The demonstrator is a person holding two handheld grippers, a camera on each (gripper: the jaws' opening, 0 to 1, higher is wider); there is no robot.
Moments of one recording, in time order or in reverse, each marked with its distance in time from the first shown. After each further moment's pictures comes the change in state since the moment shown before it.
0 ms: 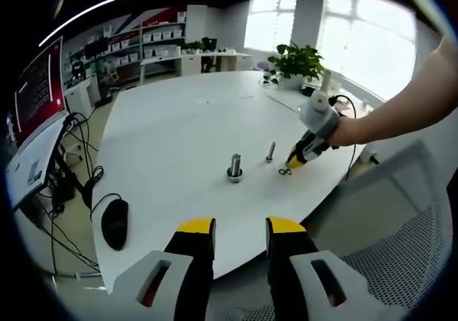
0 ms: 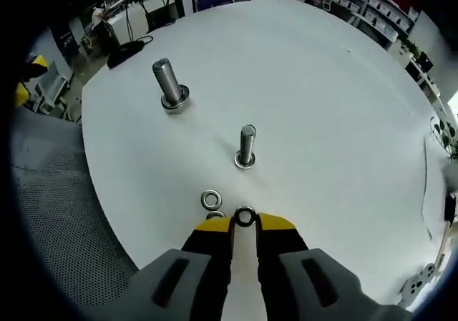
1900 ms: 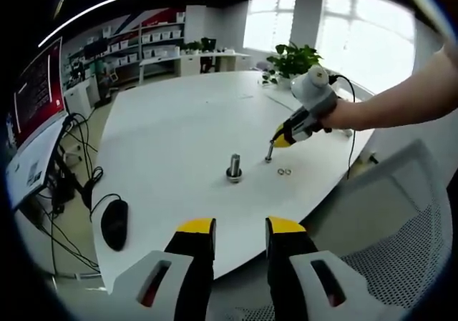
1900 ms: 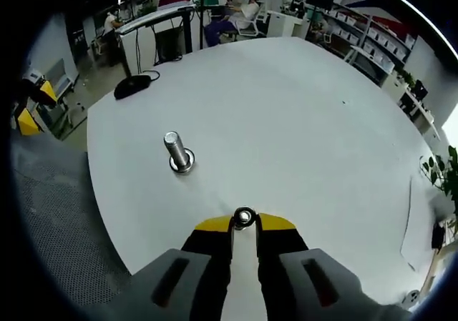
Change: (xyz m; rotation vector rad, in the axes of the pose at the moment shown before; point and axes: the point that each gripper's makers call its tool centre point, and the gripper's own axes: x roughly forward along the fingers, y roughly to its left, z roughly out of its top) left arm -0.001 -0.001 0.000 0.003 -0.001 -0.004; right arm -0.024 0.000 0.069 -0.072 -0.164 -0.034
